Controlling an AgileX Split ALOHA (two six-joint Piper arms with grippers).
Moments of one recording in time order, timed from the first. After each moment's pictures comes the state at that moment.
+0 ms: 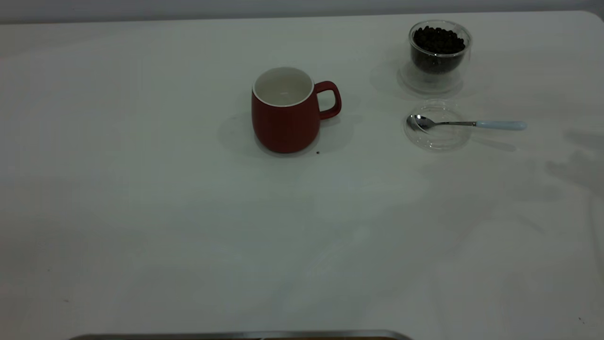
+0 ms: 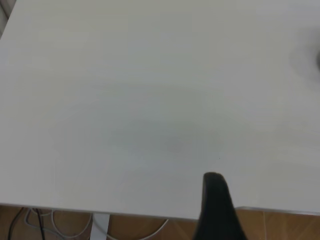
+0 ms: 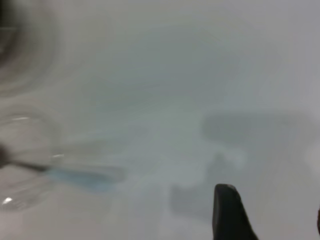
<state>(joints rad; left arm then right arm) 0.00 -0.02 -0.49 0.04 1.14 -0.11 -0.15 1.84 -0.81 0.28 0.06 -0.09</state>
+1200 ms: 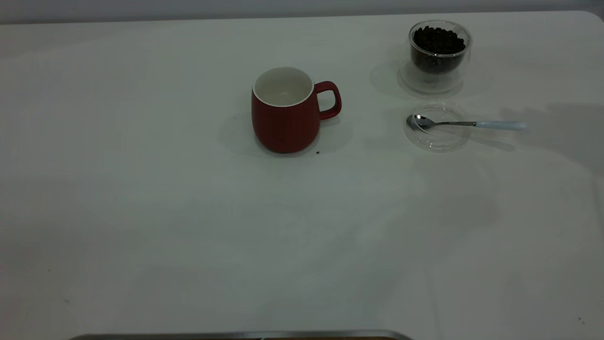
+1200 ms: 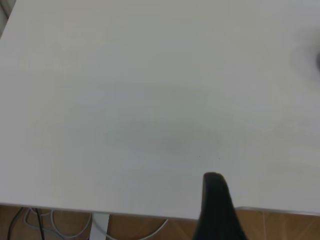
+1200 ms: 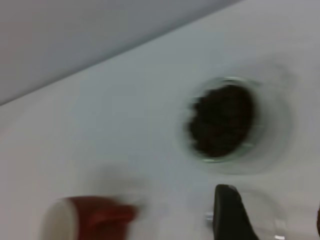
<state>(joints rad) 0.00 -0.02 -0.49 0.04 1.14 -0.11 -0.24 1.98 -1.00 1.61 0.63 -1.37</state>
